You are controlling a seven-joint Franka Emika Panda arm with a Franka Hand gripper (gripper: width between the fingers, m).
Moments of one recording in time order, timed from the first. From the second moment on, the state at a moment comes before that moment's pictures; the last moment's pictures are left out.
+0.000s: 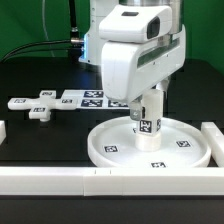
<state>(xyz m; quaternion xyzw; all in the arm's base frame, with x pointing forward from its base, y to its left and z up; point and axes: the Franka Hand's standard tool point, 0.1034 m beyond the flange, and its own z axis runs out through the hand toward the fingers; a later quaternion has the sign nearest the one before) 0.560 0.036 0.070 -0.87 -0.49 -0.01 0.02</state>
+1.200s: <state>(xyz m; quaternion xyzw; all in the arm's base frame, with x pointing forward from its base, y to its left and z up) 0.564 0.044 0.069 -0.63 -0.78 0.01 -0.02</state>
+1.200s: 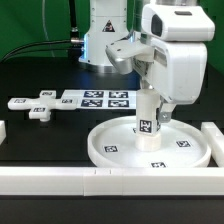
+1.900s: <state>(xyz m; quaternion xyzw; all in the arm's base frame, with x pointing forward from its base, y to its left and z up) 0.564 0.036 0.067 -0.57 -0.82 0.02 -0.03</state>
